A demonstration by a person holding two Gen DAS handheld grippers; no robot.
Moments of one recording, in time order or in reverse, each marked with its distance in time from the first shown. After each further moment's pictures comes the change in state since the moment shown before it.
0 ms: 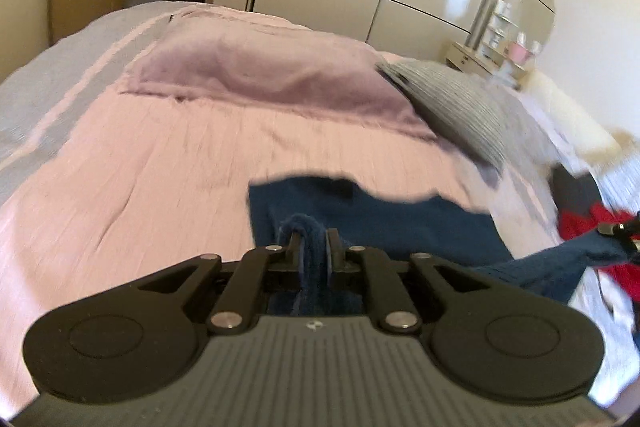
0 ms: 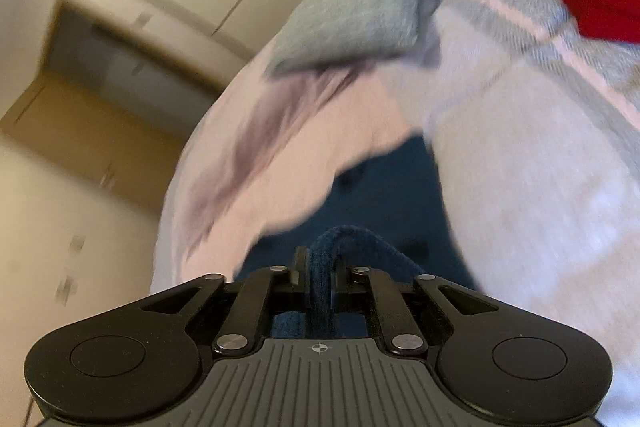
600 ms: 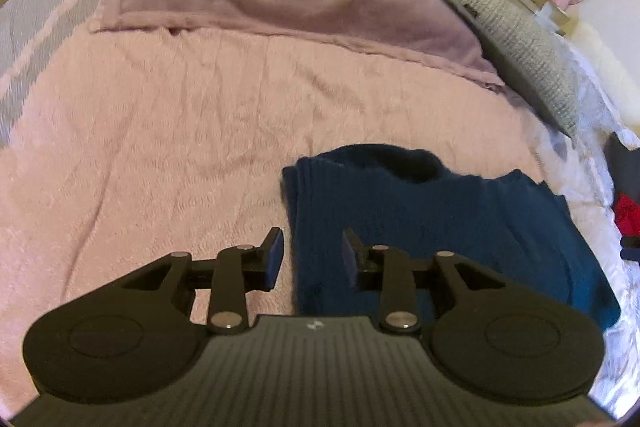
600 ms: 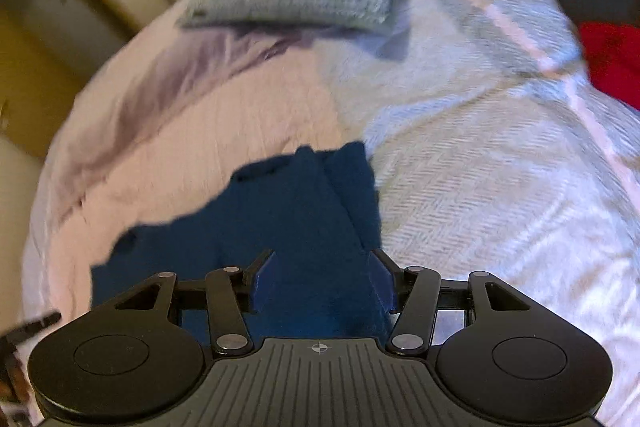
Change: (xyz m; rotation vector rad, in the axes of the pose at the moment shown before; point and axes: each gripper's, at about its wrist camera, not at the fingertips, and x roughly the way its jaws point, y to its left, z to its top) left arm 0.151 0.058 0.017 0.003 0.252 0.041; right arm 0.115 -0.021 0.011 -0.257 0.111 -0.327
